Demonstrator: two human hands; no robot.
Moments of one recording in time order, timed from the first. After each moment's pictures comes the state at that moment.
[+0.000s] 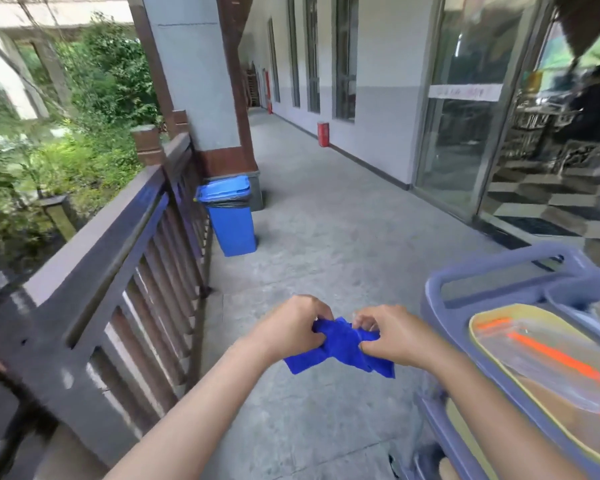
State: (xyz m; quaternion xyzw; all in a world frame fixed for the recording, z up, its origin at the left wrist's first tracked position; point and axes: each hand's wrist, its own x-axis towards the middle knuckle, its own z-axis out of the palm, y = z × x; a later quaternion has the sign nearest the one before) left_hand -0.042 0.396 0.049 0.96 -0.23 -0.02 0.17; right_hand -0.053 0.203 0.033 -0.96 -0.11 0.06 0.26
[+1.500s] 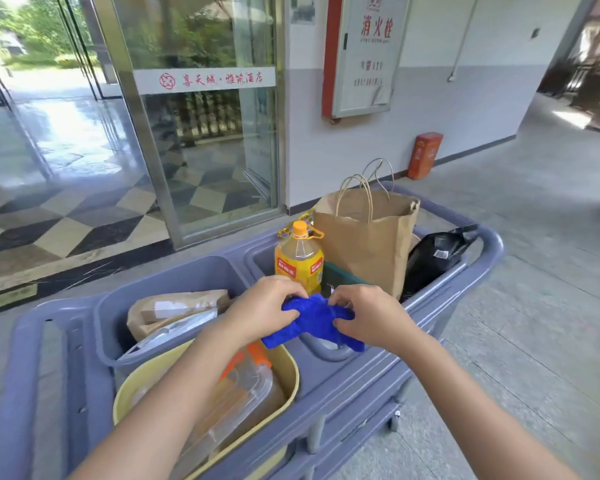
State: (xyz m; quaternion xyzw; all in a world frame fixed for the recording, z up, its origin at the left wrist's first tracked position) left_hand -0.022 -0.059 0.043 0.34 -0.90 -0.20 0.17; right_hand -0.204 0.022 0.045 -0.68 0.70 -0.16 0.13
